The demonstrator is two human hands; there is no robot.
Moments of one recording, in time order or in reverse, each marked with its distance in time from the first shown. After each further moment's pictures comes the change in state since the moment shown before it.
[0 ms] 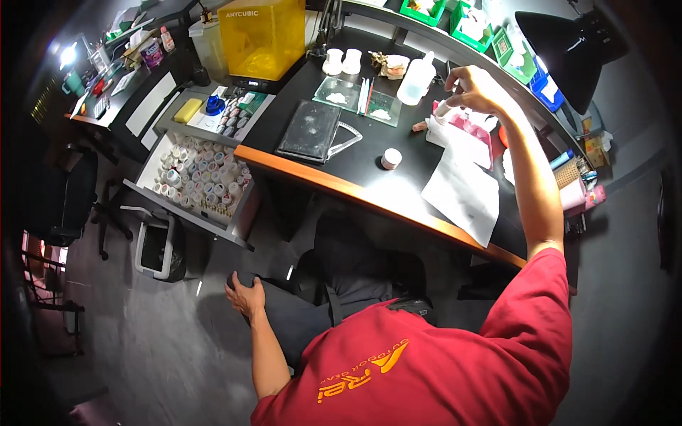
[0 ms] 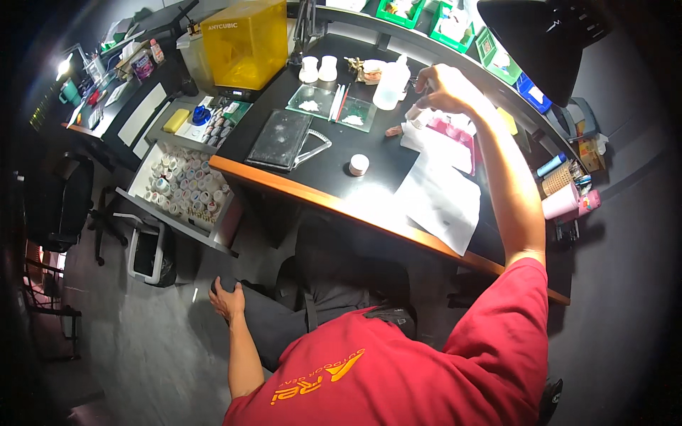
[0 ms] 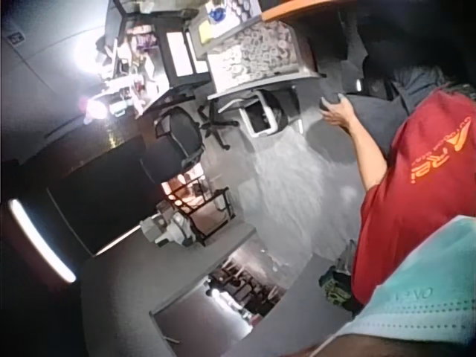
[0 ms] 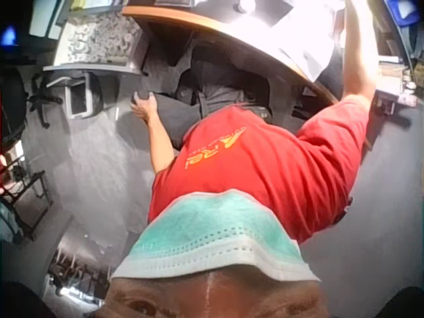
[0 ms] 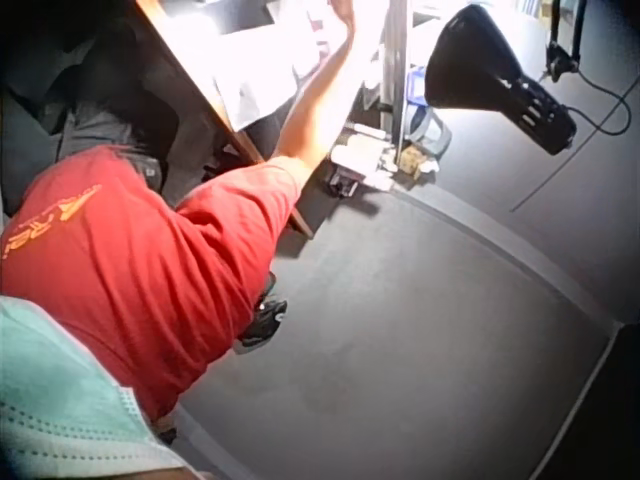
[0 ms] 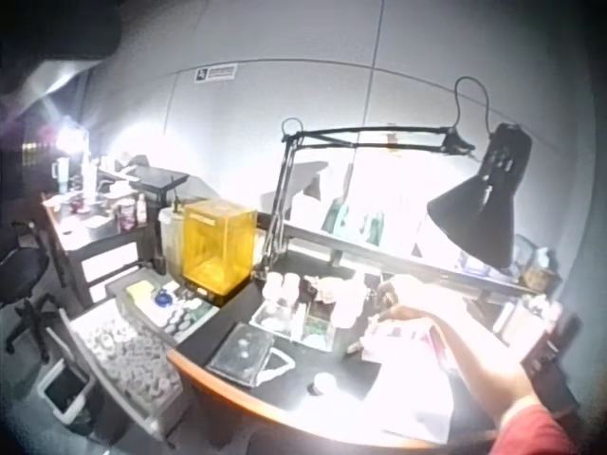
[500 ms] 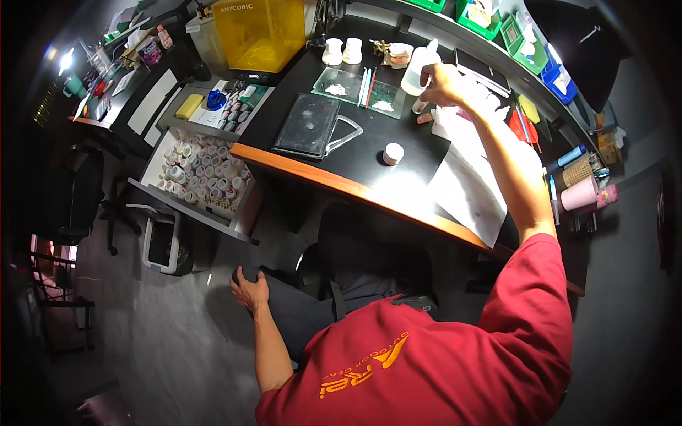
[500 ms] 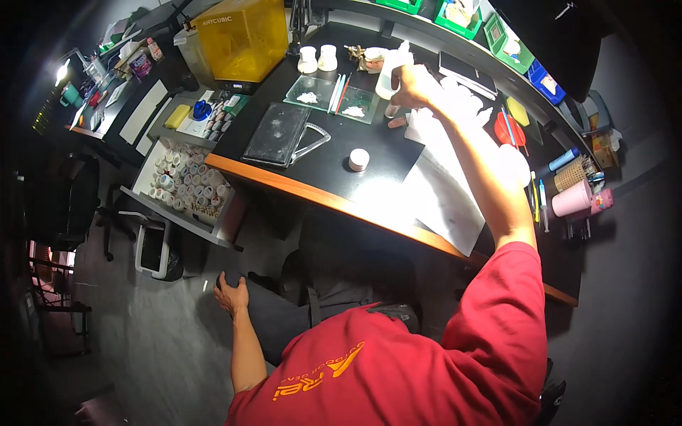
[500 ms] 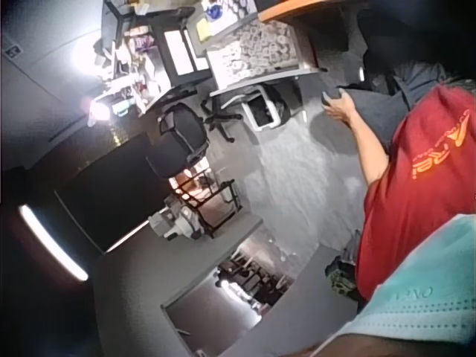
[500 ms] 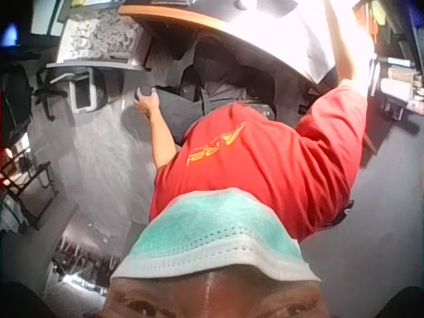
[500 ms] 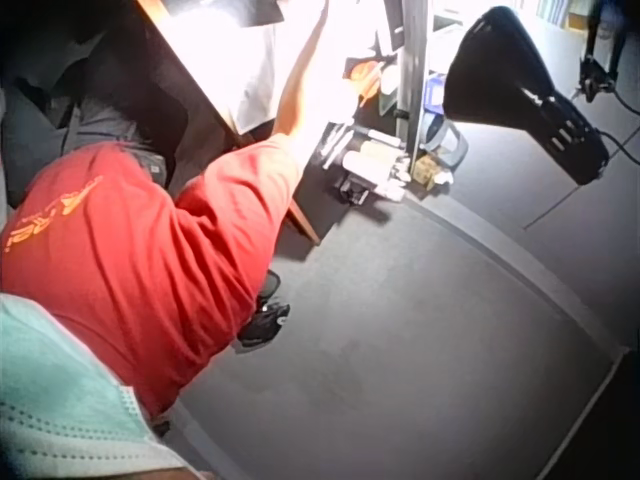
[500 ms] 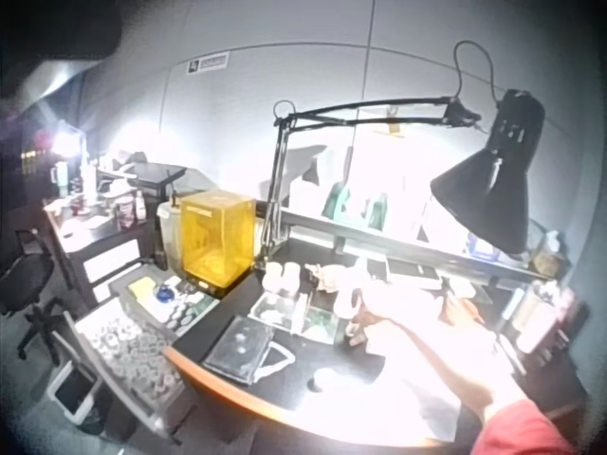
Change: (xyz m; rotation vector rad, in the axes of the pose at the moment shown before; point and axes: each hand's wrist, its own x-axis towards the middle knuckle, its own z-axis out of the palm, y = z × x) left_hand 0.002 0.001 -0.001 0.021 -0.040 -0.029; right_hand 0.054 -0.006 0.084 0.075 -0.045 0.125
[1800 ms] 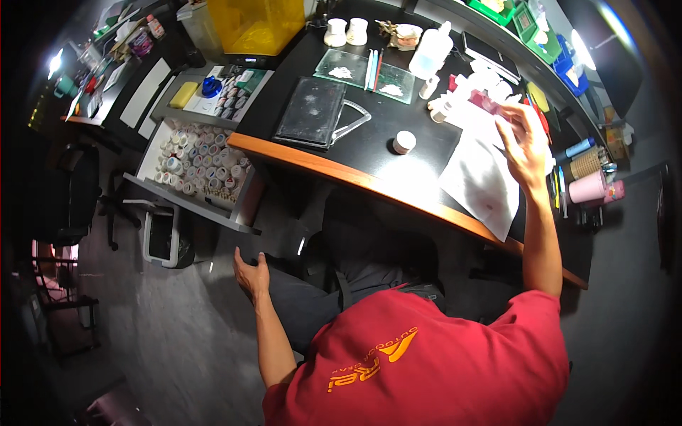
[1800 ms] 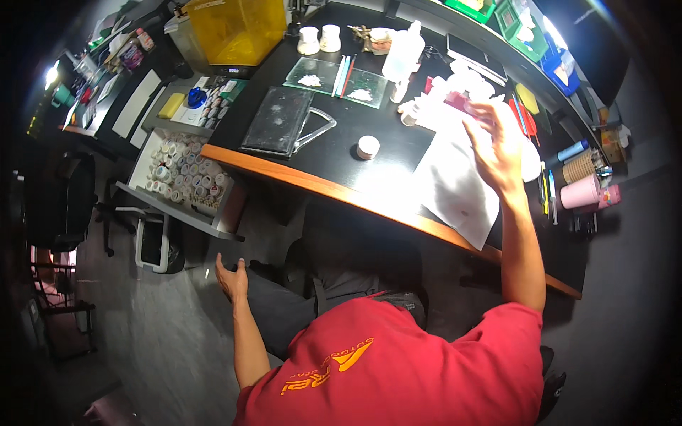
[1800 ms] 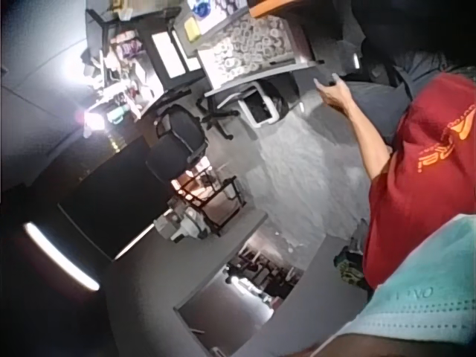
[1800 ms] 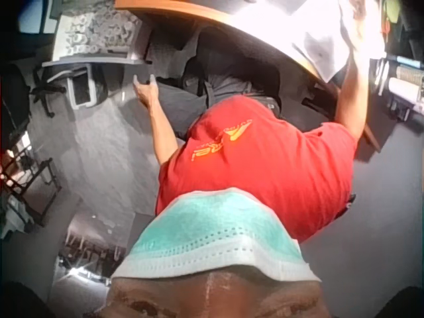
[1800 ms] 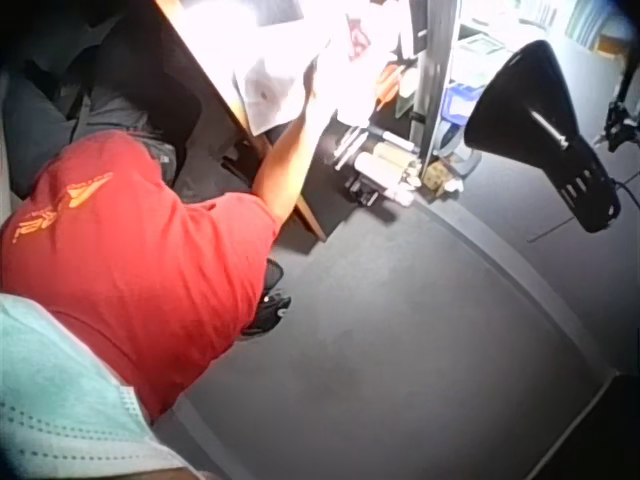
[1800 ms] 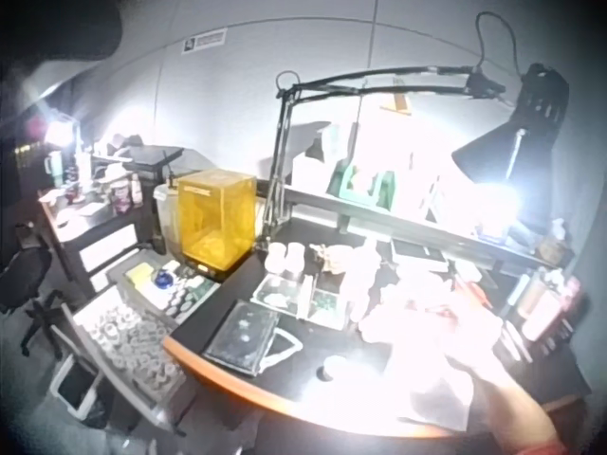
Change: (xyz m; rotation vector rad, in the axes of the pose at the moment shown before) left_hand 0.029 0.013 0.007 -0.233 0.058 0.286; right_hand -0.179 0.029 -0.003 0.468 0.568 -0.136
